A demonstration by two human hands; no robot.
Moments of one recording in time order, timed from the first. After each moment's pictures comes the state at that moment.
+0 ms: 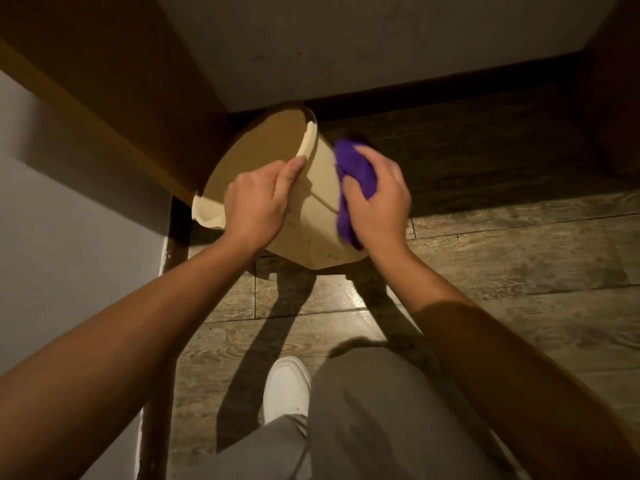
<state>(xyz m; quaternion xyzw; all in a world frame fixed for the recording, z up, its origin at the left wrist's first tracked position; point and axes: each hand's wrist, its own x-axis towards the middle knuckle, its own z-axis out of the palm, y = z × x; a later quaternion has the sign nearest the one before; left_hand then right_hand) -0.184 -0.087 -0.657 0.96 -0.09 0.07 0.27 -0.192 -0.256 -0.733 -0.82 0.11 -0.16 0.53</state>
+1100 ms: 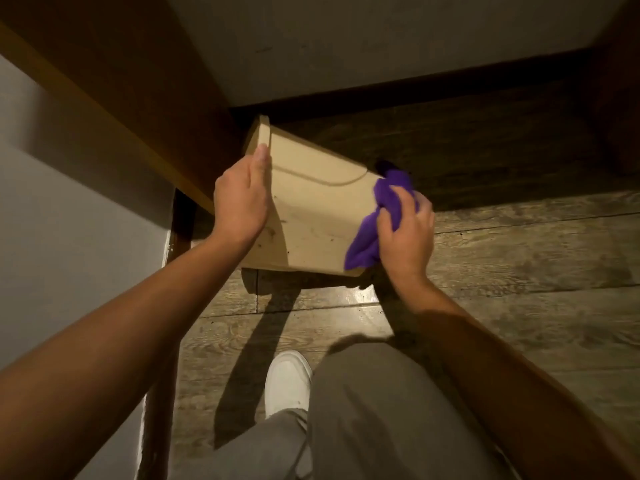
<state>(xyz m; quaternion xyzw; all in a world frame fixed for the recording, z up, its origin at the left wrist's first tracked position) -0.184 -0.070 -0.662 0.93 0.04 0.05 0.37 -0.228 -0.288 -0.800 -0.89 0.18 -0.12 0.40</state>
